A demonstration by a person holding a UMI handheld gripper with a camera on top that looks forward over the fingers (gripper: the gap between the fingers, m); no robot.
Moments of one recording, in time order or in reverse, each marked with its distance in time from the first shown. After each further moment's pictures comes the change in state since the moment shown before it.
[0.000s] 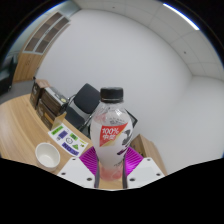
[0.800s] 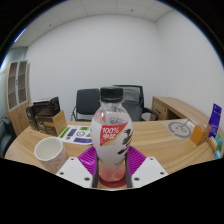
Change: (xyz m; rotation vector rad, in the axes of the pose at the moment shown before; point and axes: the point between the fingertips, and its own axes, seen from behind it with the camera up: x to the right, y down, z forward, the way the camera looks) arm -0.088 0.144 0.055 -0.050 -0.152 0.679
